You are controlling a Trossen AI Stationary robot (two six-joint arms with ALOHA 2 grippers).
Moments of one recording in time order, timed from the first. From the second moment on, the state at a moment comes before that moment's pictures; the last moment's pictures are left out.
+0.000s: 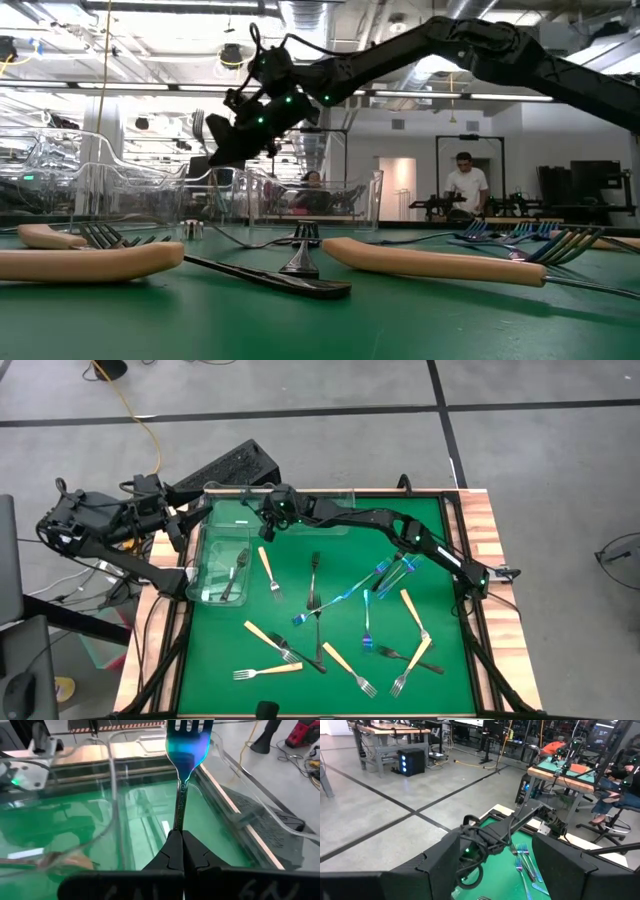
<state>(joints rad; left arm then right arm) -0.28 0.83 1.52 -0.98 -0.80 -0.39 -0.31 2.55 2.28 -0.15 0.00 -0.06</state>
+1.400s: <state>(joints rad) -0.28 0.83 1.52 -1.02 -0.80 -0.39 -0.32 2.56 2.29 -0.23 0.00 -0.06</state>
